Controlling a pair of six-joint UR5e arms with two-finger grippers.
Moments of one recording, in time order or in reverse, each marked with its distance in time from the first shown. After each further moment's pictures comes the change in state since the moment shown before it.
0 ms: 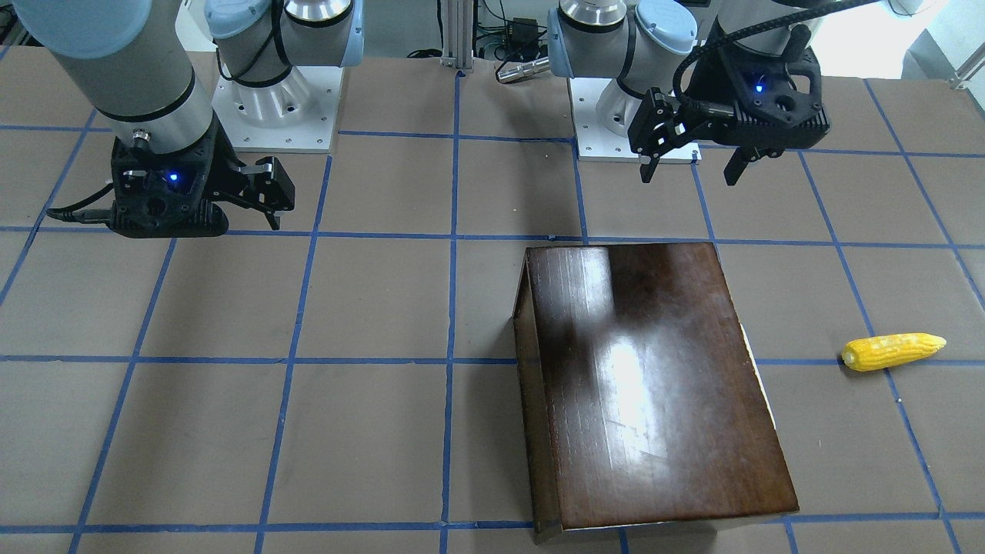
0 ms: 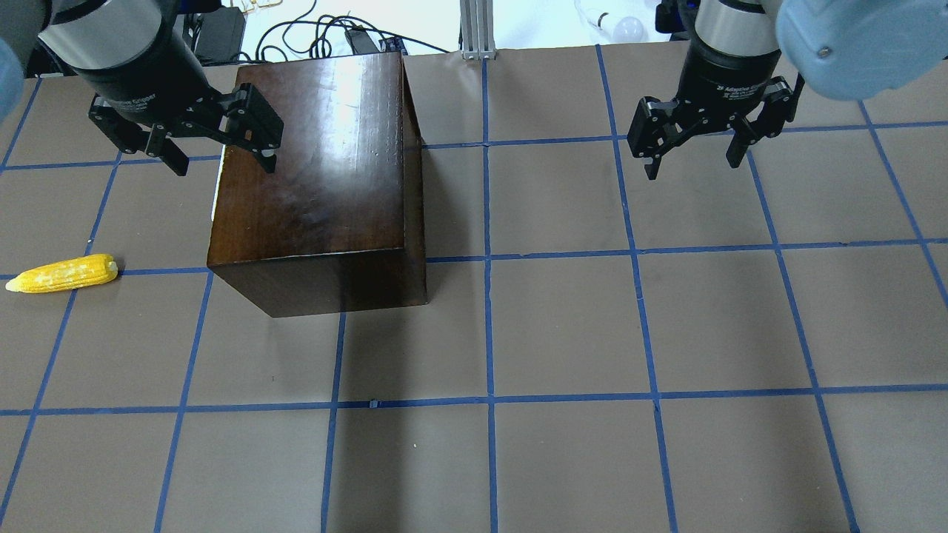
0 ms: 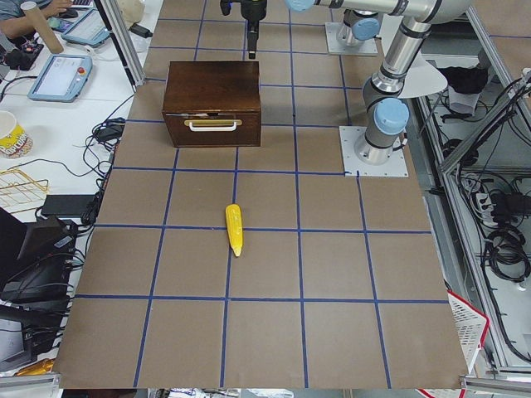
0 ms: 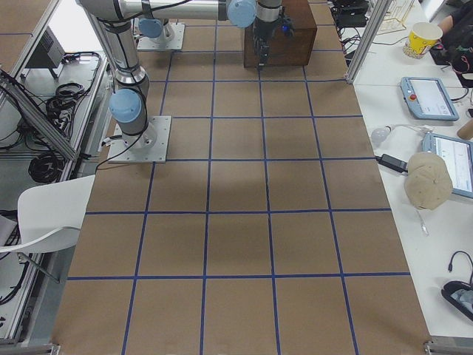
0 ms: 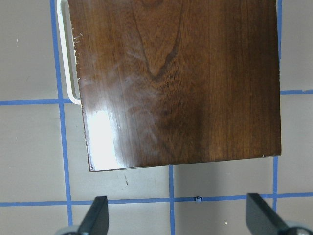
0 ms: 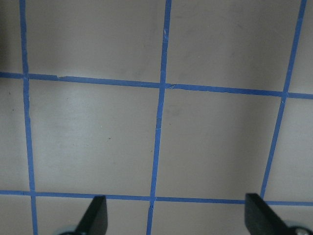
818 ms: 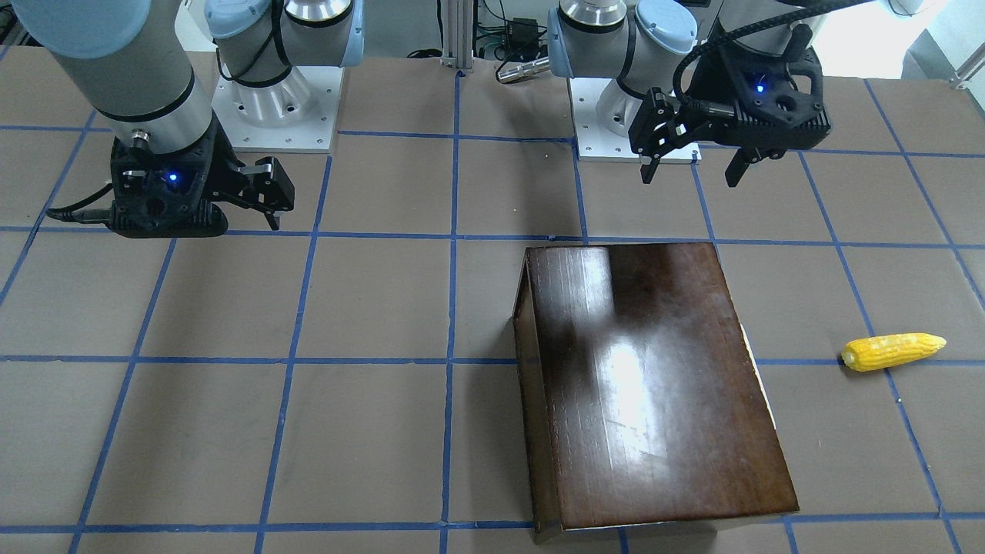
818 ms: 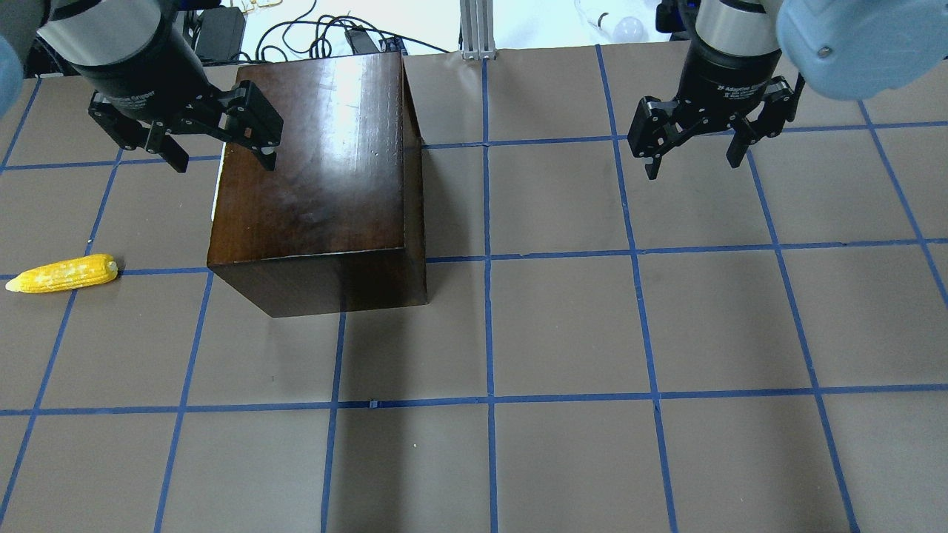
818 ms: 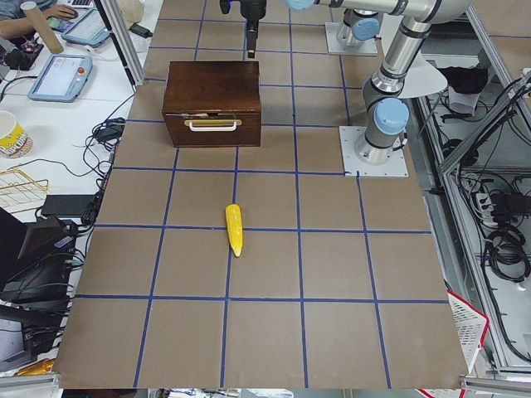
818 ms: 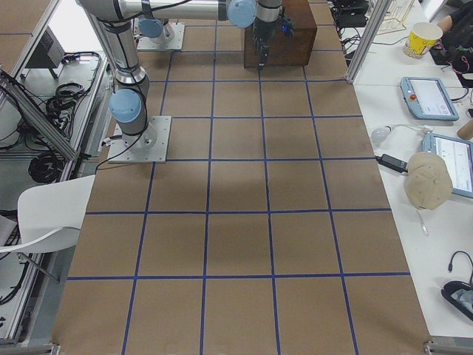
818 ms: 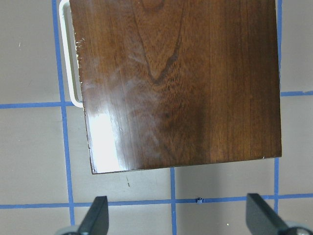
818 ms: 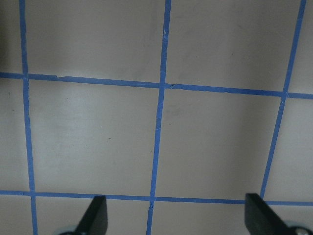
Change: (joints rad) left arm 0.000 -0.010 0.005 0.001 -0.002 0.011; right arm -0.001 0.000 0.000 -0.001 0.000 0.000
